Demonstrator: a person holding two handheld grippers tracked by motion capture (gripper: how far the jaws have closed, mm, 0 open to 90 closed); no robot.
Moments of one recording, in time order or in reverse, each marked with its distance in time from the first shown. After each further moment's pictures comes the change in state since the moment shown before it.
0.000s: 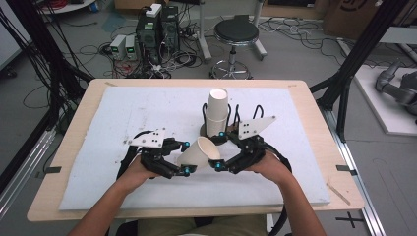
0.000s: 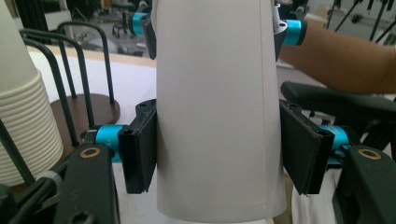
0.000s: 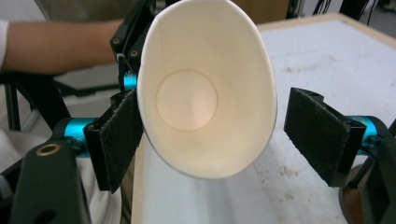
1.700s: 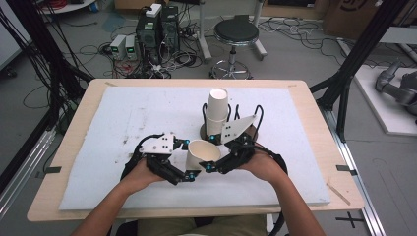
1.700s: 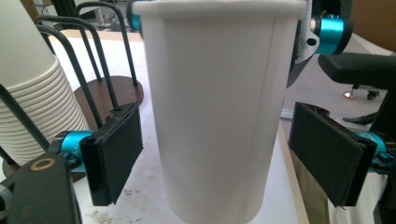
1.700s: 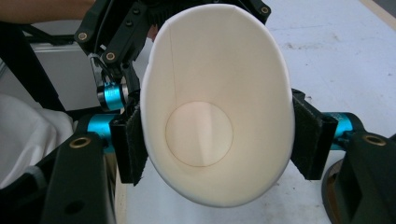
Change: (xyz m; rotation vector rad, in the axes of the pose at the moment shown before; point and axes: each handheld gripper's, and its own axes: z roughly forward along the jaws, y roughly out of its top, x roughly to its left) left arm -0.011 0.003 0.016 0.142 0.127 0.094; right arm 0.010 0.023 0.023 0.218 -0.051 -0.125
